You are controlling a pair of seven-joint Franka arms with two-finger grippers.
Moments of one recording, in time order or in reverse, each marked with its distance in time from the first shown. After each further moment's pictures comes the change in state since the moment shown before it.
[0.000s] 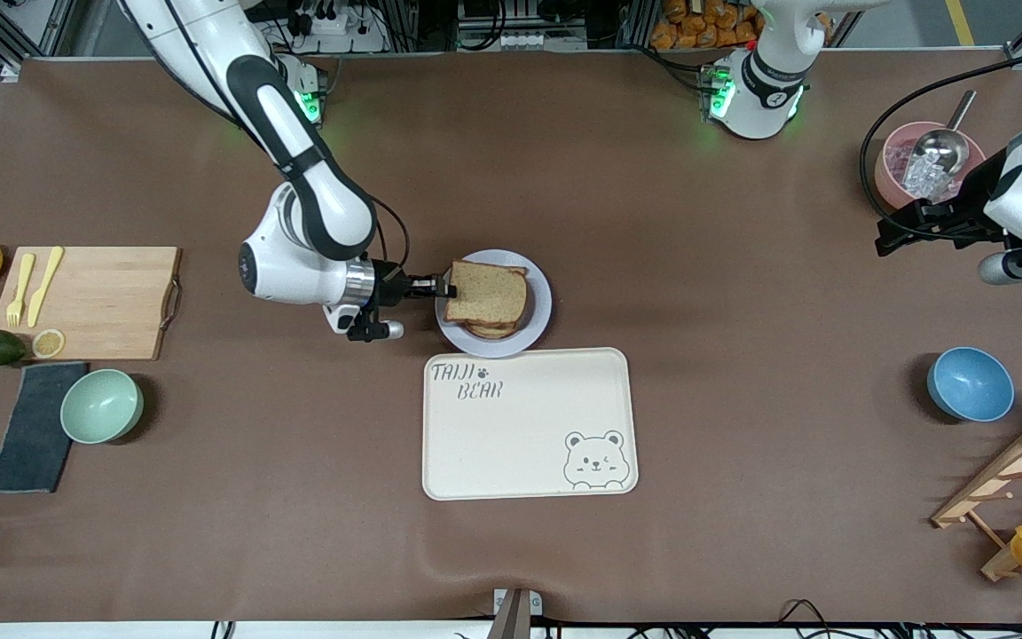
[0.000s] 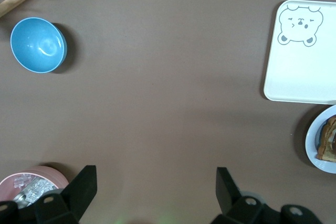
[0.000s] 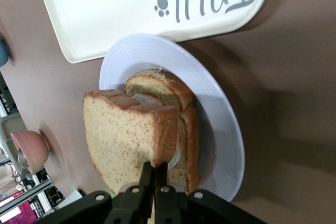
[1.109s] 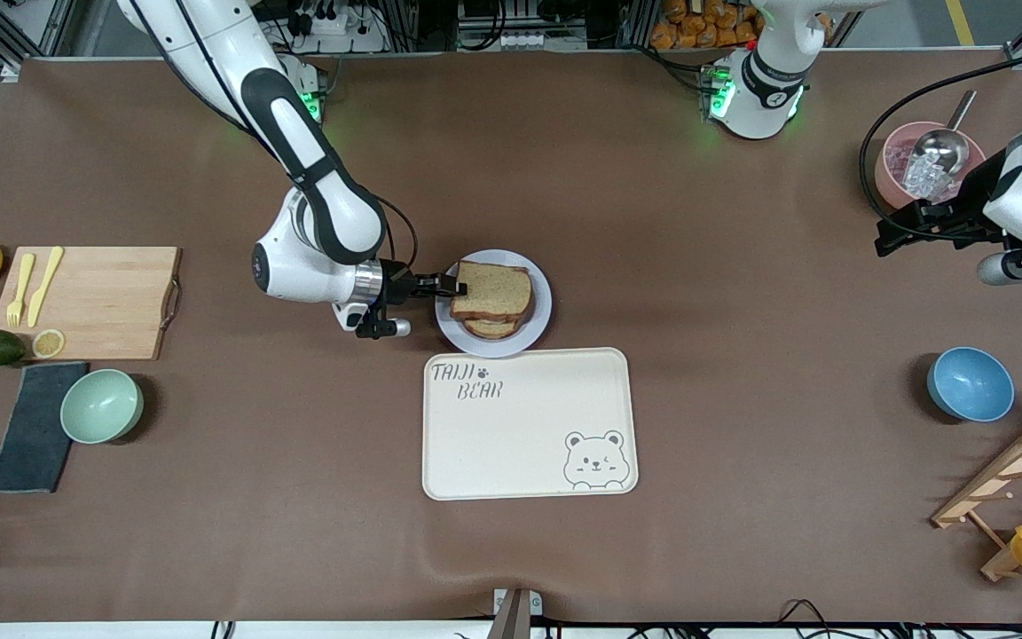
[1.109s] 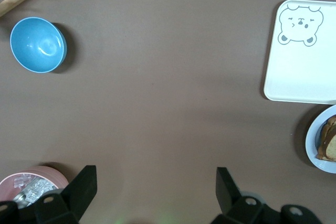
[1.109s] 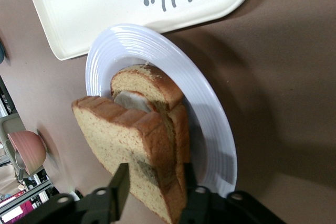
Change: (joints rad) left arm -0.001 0.001 0.000 0.000 0.000 0.000 0.000; right arm 0.011 0.028 -0.005 -0.013 0.059 0.010 -0.050
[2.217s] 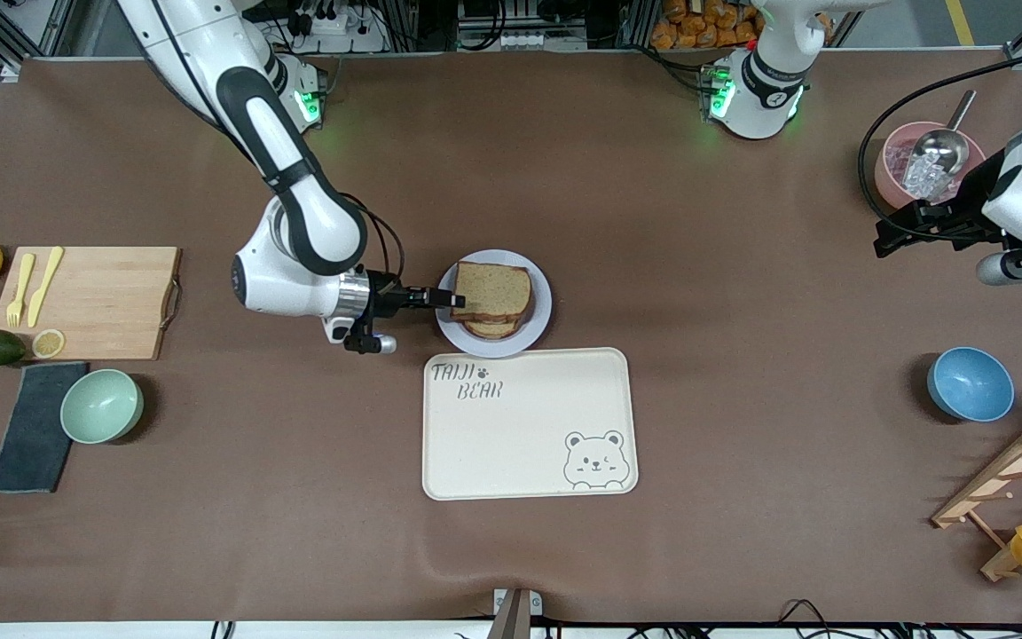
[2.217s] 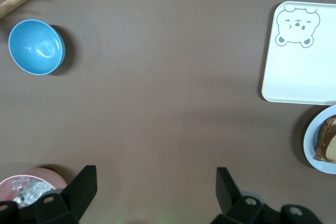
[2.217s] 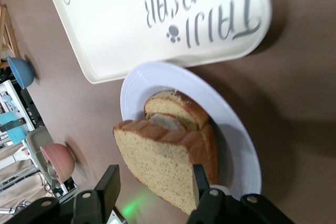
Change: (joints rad) left arm -0.002 0.000 -0.001 0.001 -0.010 0.007 0.000; right arm -0.057 -0.004 -0.024 0.092 -0.053 -0.100 0.129
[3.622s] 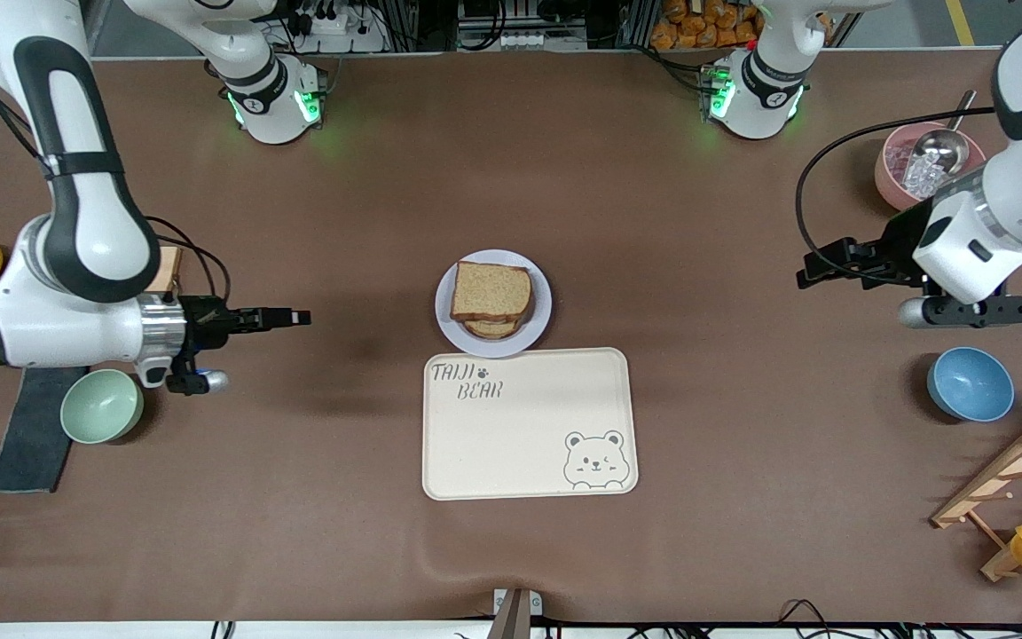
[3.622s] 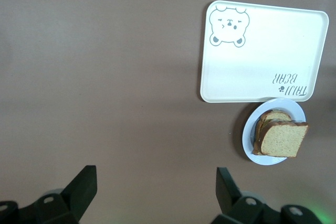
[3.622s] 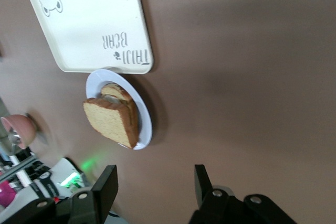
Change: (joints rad) left arm -0.055 0.105 -0.005 -0.003 -0.199 0.118 0.000; right arm -0.434 -0.068 0.028 0.288 -0.572 -0.518 0.098
